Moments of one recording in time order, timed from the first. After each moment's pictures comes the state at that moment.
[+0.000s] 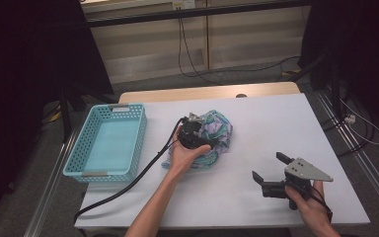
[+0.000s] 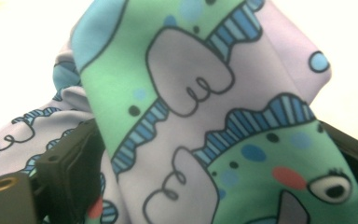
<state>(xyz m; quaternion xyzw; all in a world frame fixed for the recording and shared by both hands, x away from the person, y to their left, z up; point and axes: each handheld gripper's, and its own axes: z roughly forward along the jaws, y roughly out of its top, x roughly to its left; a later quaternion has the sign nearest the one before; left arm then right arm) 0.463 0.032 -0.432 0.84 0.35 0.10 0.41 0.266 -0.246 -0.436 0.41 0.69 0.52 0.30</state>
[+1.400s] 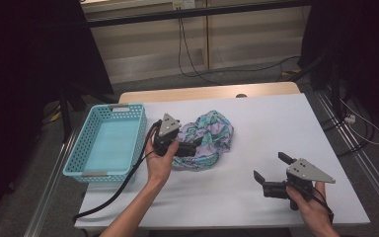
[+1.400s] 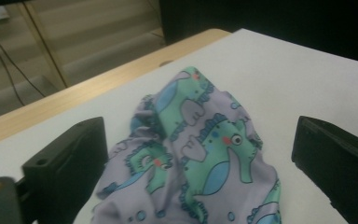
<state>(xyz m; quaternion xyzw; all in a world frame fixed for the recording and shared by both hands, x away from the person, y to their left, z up) 0.401 0.097 -0.368 0.79 0.29 0.20 0.50 0.264 -0.247 -0.434 0.42 0.68 0.51 0.31</state>
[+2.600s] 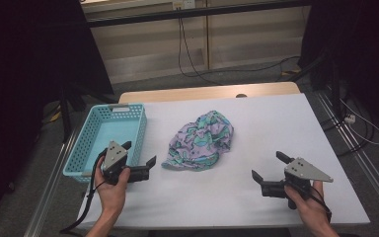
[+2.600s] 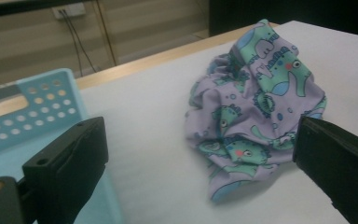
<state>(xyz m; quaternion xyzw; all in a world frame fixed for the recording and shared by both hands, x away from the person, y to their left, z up) 0.339 0.220 -0.382 0.75 0.35 0.27 0.49 0.266 -0.243 -0.433 0.42 0.68 0.52 0.30</state>
